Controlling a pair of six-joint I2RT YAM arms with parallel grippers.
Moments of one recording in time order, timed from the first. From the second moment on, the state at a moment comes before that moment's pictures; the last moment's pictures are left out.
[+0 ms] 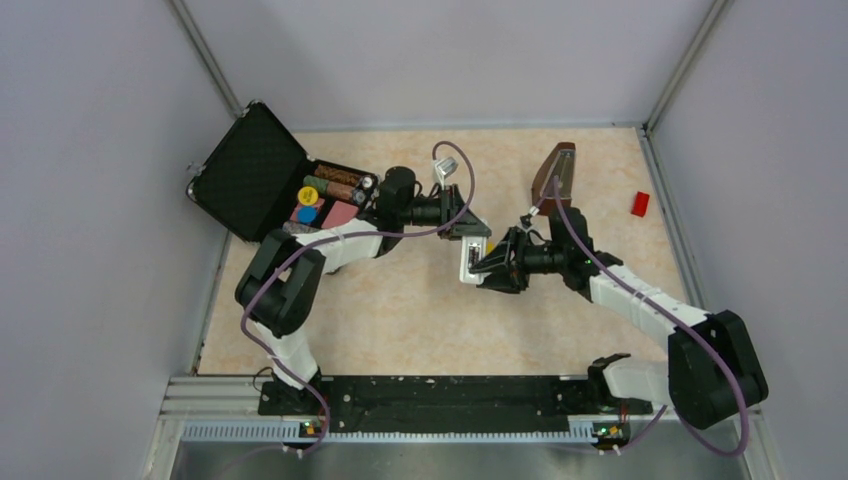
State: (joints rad) left arm -0.58 1.80 1.08 0.56 0.97 -1.13; right arm 0.38 1.22 0.62 -0.04 -0.88 1.22
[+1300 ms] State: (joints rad) left arm -0.50 1.59 1.12 0.22 0.84 -0.82; right arm 0.34 1.14 0.71 -0.03 -0.72 1.18
